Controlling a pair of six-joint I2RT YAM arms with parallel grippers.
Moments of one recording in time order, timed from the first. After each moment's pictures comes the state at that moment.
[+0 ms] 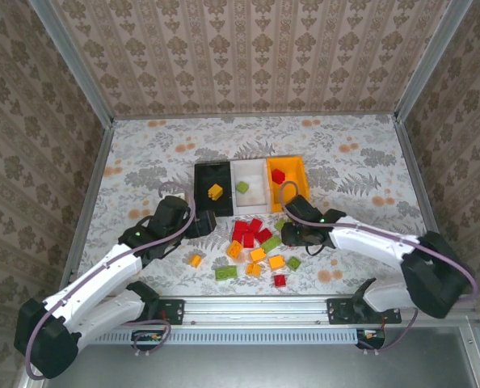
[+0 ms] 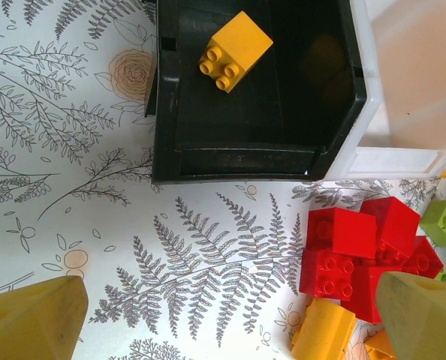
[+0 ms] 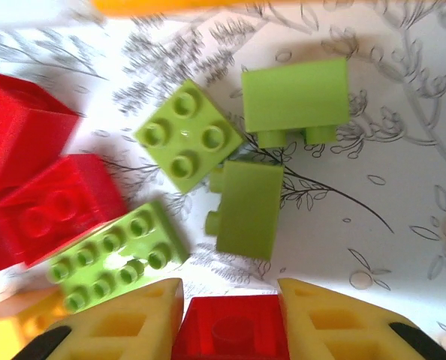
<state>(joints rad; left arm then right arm) -0.65 0.89 0.58 -0.50 -0.08 -0.67 0.69 1.29 0.70 -0.53 0.07 0.66</state>
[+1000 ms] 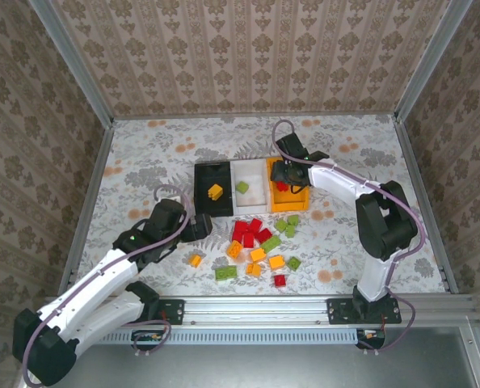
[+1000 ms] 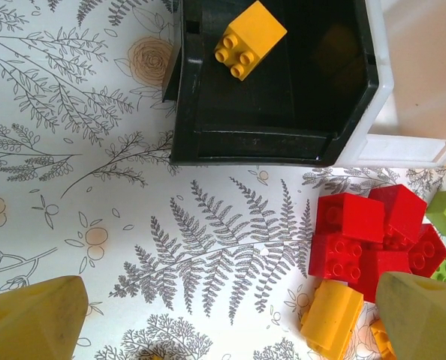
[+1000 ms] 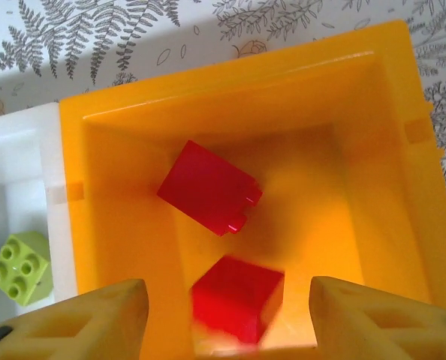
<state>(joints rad) -0.65 0.82 0.58 -0.59 -0.08 -0.68 0.44 1.83 1.33 -0.52 0.15 0.58</state>
